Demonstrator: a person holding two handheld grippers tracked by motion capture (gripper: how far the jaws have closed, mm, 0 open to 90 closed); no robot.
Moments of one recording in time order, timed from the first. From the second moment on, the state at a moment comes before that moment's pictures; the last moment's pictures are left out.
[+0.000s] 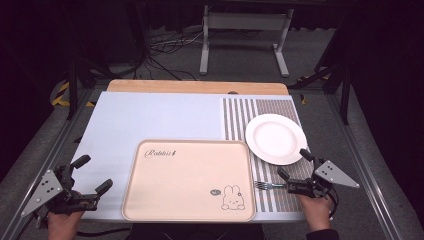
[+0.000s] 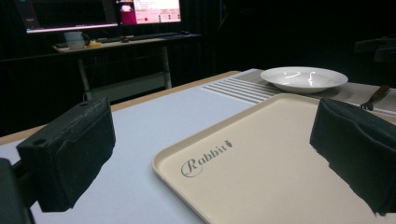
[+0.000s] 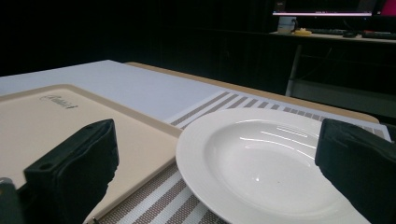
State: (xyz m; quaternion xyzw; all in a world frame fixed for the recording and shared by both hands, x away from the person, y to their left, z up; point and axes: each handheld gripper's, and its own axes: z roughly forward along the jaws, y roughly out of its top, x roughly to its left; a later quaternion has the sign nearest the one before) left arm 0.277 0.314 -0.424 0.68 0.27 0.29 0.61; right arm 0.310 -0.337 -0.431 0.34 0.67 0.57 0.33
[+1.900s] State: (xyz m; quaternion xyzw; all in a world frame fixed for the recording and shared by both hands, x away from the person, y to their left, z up) left arm 0.277 0.319 -0.425 0.68 0.28 0.29 0.61; right arm 0.344 -0.336 -0.358 0.26 0.86 0.37 0.23
